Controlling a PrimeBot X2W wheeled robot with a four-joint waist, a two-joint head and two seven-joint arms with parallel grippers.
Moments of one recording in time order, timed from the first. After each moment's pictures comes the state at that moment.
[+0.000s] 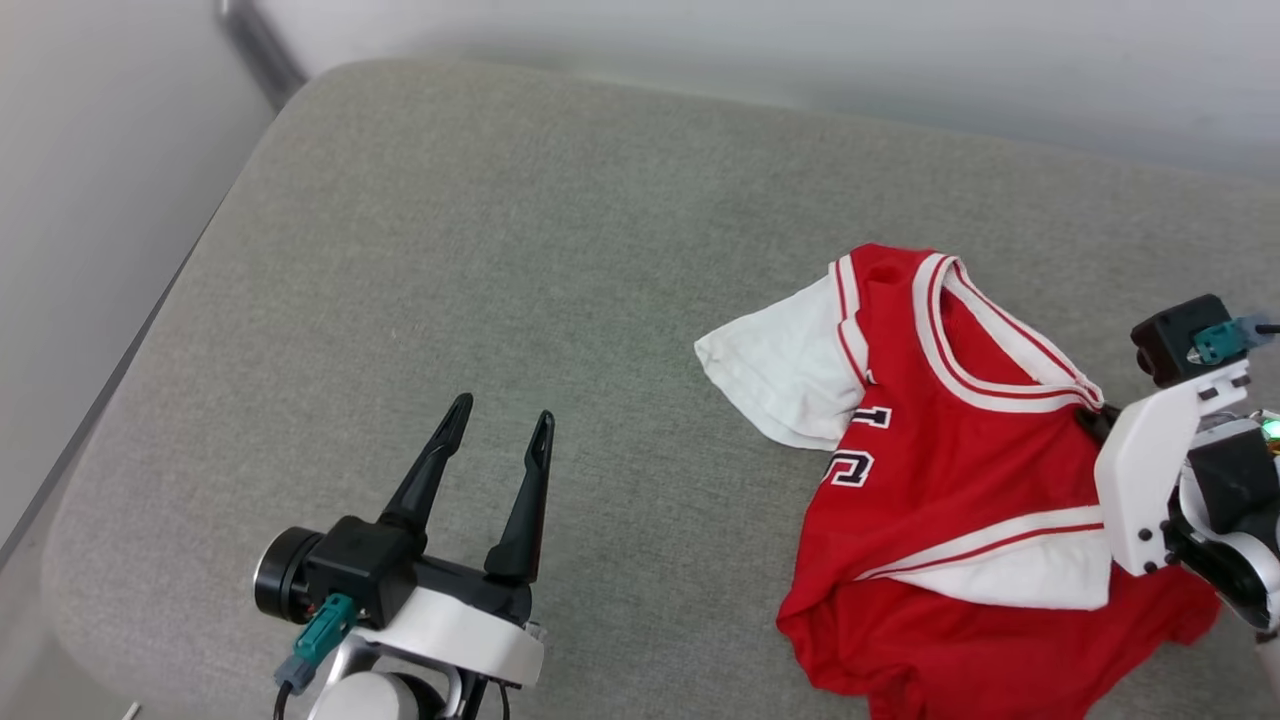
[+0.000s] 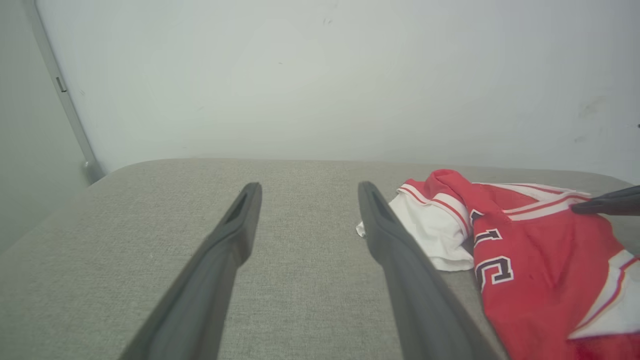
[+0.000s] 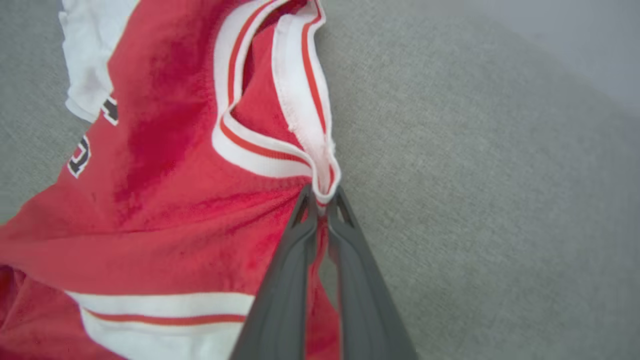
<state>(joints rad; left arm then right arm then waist) -0.10 0.10 -0.21 0.01 -0.20 -0.11 -0.26 -0.37 -0.46 0.20 0.14 0.34 0.13 0.71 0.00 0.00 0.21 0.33</state>
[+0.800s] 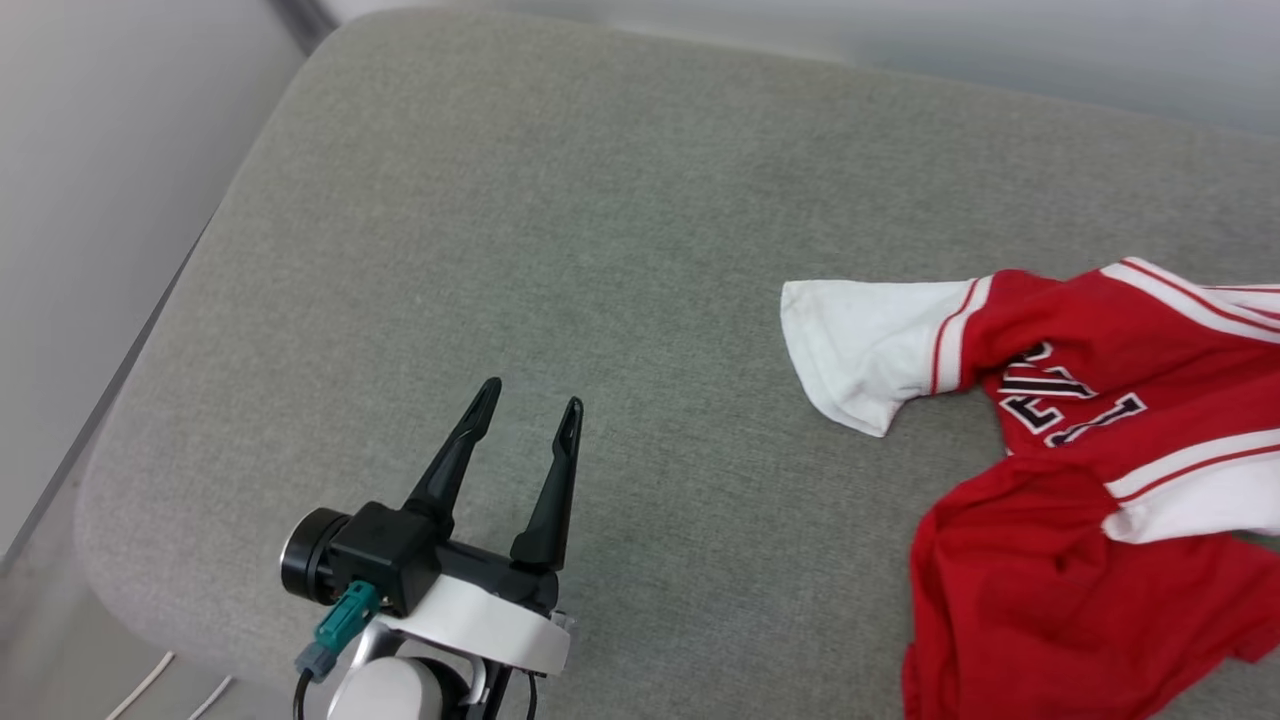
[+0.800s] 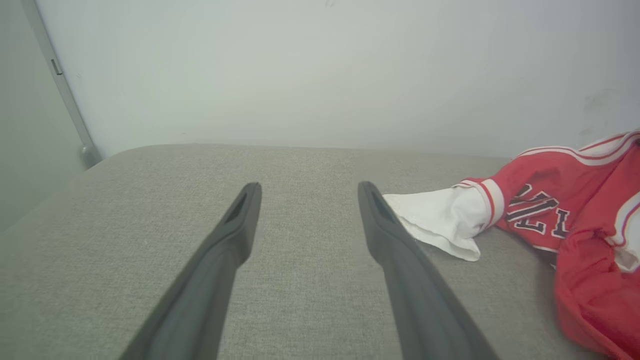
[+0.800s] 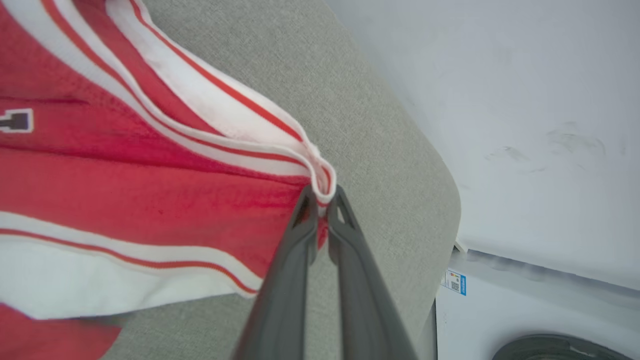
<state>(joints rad) -0.12 0.07 -0.22 0.01 -0.19 -0.13 -0.26 -0.45 -0.92 0.23 -0.01 0.30 0.13 0.90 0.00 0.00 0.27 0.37</state>
